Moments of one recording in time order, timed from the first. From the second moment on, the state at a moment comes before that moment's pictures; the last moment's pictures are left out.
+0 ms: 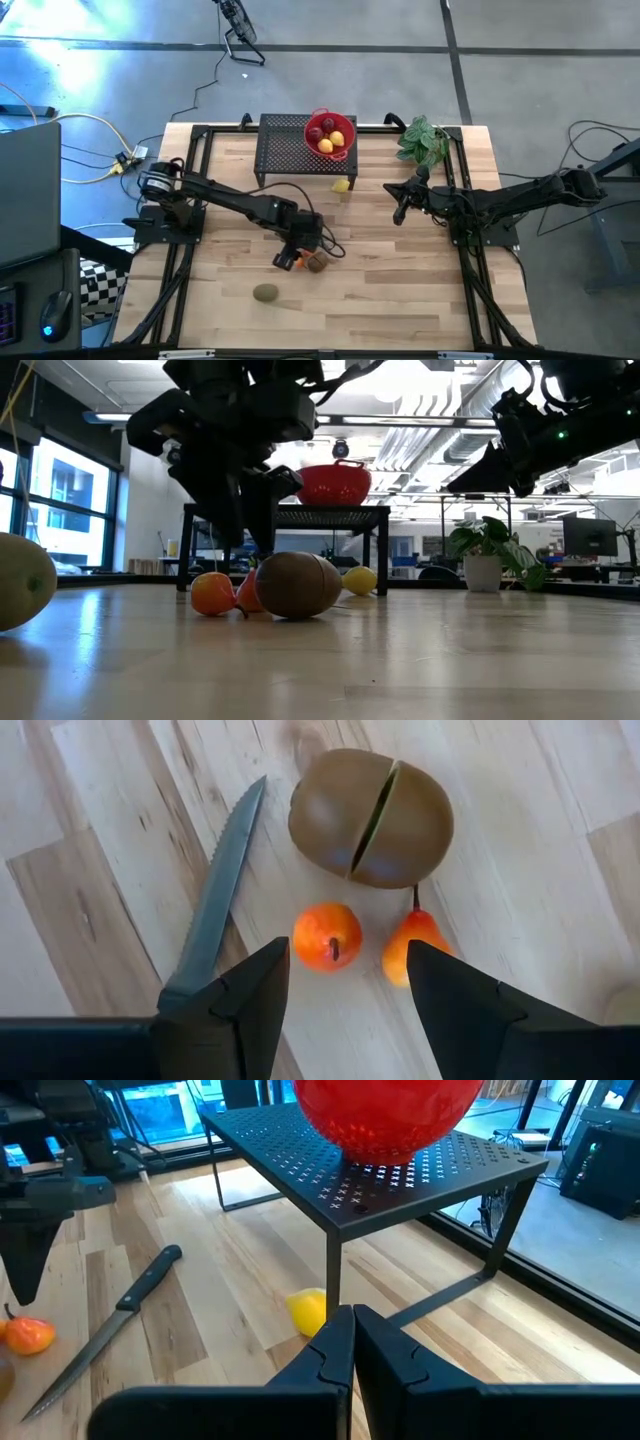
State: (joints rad) left arm -0.14 1.77 1.24 -0.62 0.13 0.23; right arm 0.04 0.83 0.23 0.30 0.55 0.21
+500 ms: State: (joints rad) left arm -0.14 1.80 1.24 -0.59 0.15 0.22; right arm 0.04 0.83 0.23 0.29 0.55 0.21
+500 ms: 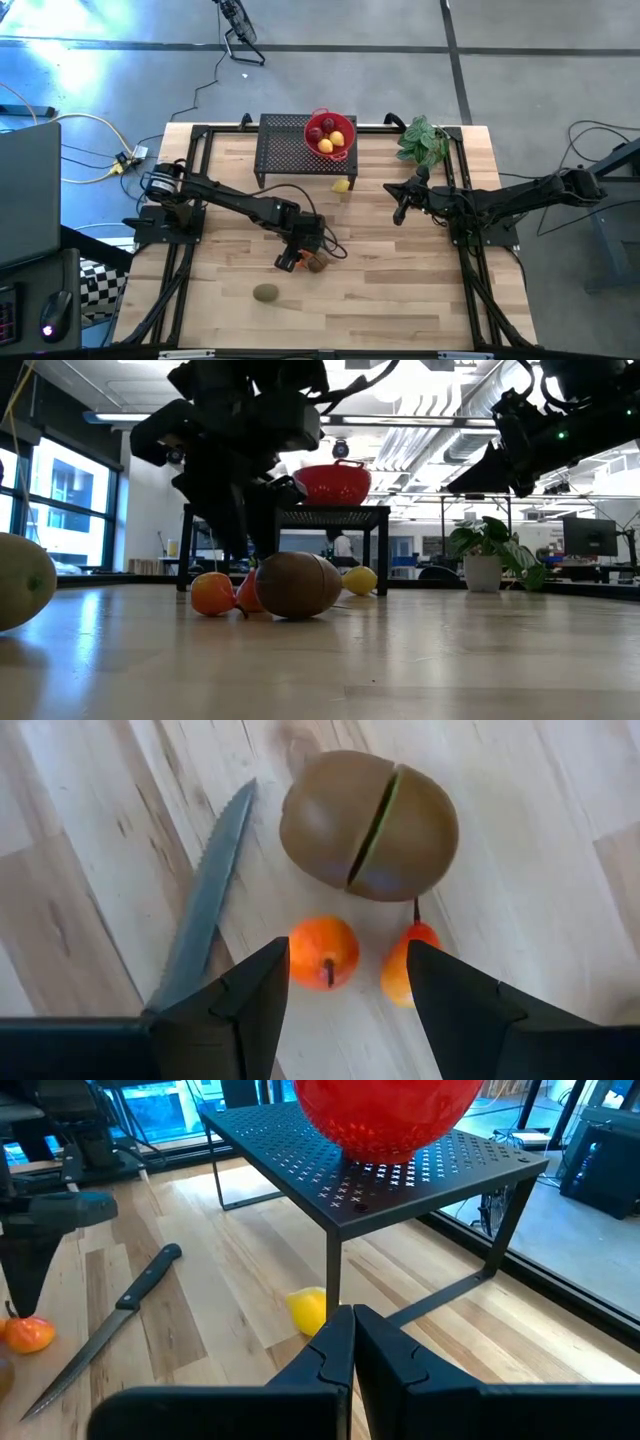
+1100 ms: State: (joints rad) left arm -0.14 1.80 1.24 -0.59 0.15 0.23; right arm 0.04 0.83 0.23 0.29 0.55 0.21
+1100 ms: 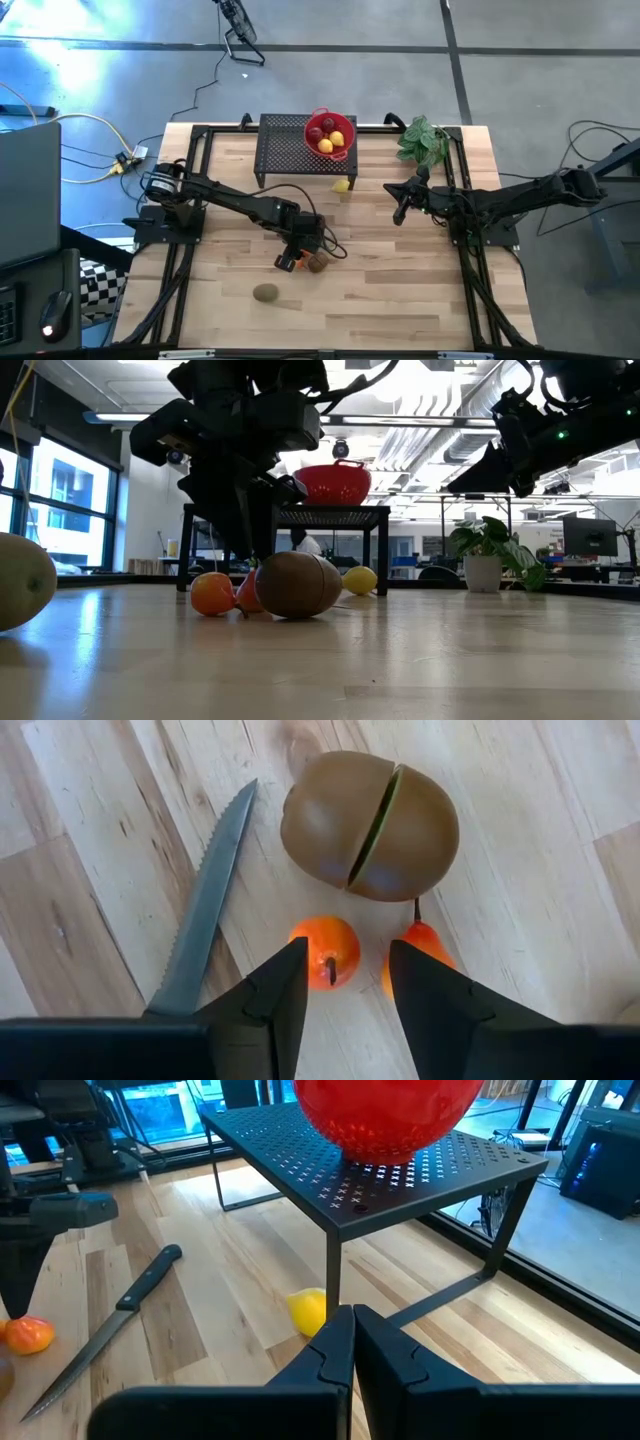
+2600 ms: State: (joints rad) left arm -0.14 1.80 1.24 -0.61 0.11 0.12; right arm 0.04 0.83 0.23 0.30 0.55 0.24
